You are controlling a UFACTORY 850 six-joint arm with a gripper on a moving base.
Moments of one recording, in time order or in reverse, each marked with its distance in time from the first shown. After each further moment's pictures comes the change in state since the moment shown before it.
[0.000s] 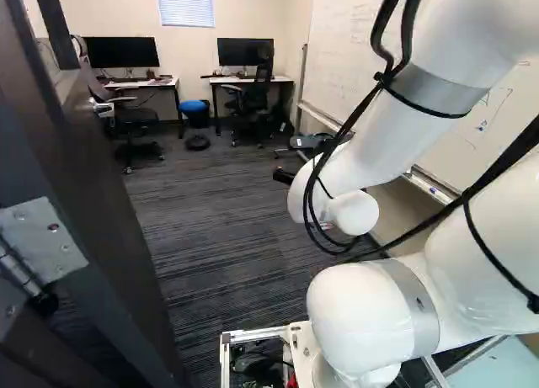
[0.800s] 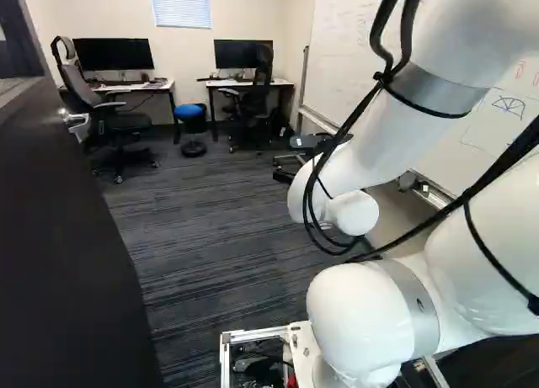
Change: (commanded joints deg) arm 0.0 0.0 0.0 0.0 0.0 0.0
